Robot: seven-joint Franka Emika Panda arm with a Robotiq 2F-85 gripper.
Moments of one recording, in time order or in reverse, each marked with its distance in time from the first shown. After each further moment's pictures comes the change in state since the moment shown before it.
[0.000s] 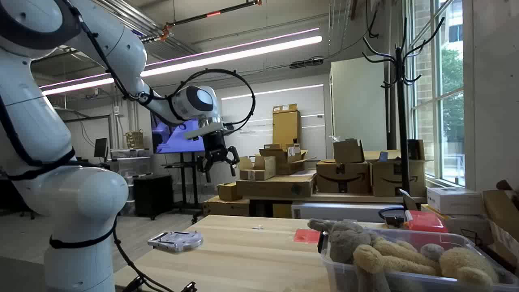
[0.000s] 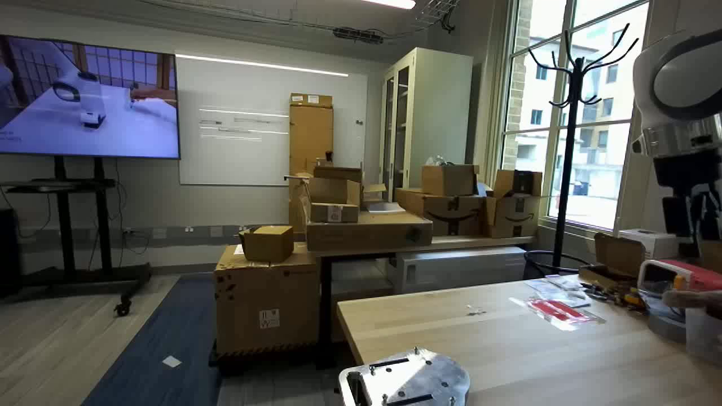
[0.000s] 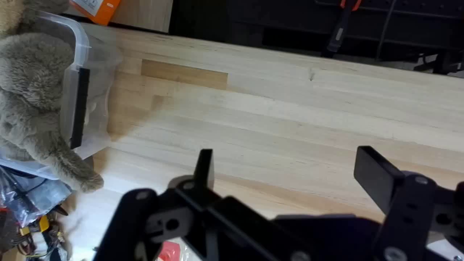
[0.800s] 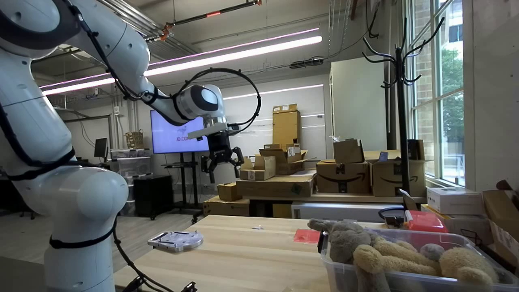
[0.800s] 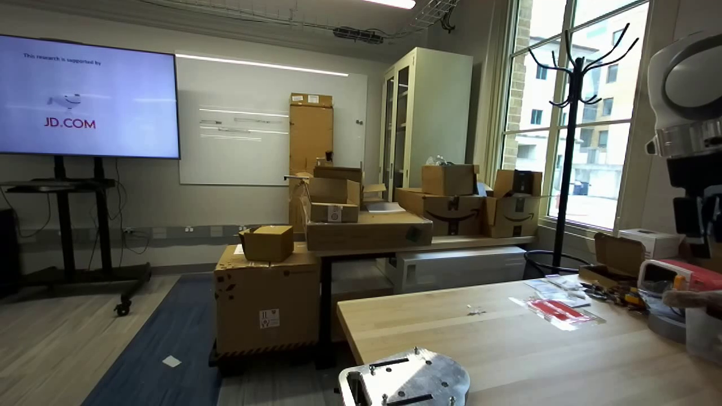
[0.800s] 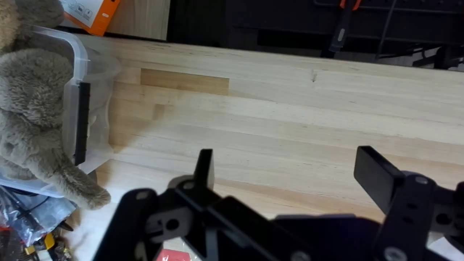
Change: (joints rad) arm 0.001 0.000 -0.063 0.002 0.000 0.005 0.000
